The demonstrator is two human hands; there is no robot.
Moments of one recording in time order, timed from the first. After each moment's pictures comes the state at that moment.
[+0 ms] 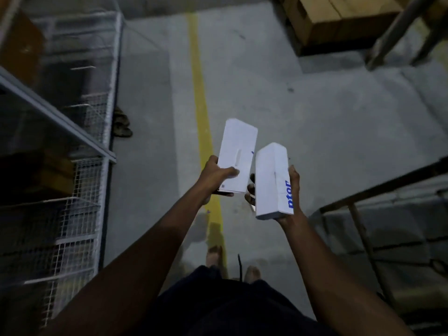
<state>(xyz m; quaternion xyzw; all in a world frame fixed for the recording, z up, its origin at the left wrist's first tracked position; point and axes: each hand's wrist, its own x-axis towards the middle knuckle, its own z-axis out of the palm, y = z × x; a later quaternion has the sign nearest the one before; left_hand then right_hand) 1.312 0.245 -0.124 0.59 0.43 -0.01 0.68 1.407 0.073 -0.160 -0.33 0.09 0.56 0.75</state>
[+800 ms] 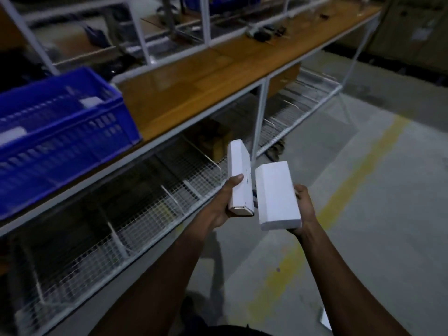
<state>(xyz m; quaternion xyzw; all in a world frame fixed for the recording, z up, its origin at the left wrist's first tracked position) 0.979 0.288 -0.041 0.25 0.48 0.39 0.74 1.181 0.291 -0.062 -0.45 -0.11 0.77 0.44</state>
